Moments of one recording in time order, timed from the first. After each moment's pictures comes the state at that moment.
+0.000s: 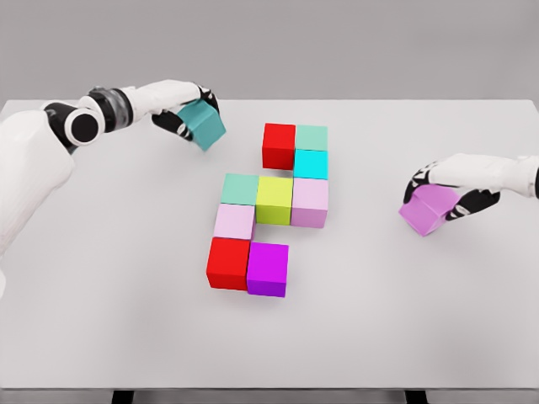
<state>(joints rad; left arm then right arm) -1.02 0.38 -0.86 -0.77 -0.36 -0.36 -0.39 -0.73 -1.05 0.86 -1.53 0.08 -0.36 0.61</state>
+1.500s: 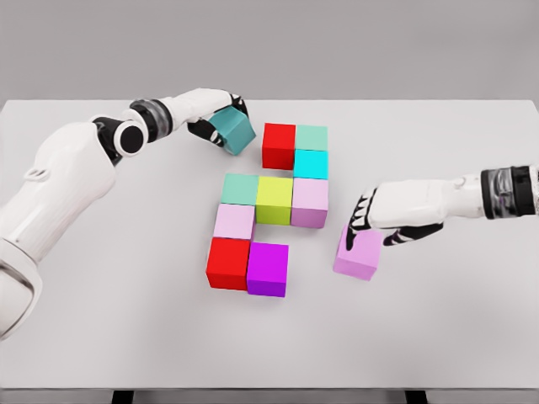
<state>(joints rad) -1.01 0.27 -0.92 -0.75 -0.34 -0.24 -0.30 -0.87 -0.99 1.05 -1.65 0.09 -0.61 0.61</state>
